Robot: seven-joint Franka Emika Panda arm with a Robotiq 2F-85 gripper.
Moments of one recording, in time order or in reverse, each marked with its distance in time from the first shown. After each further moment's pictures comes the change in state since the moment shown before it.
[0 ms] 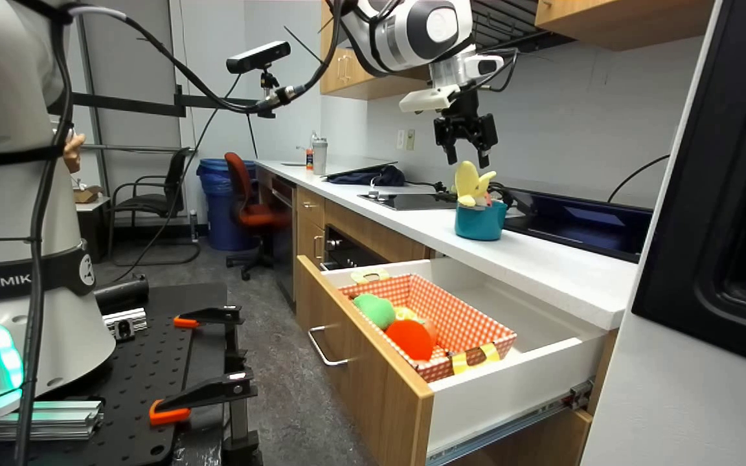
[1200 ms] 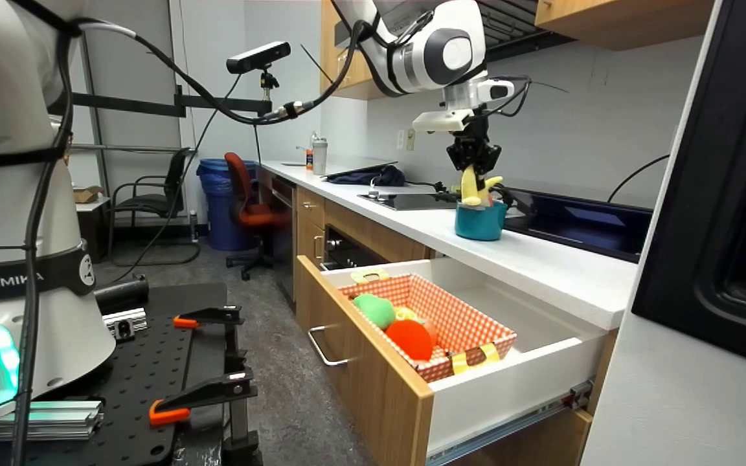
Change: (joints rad) arm 0.001 0.152 -0.002 0.140 0.001 -0.018 -0.027
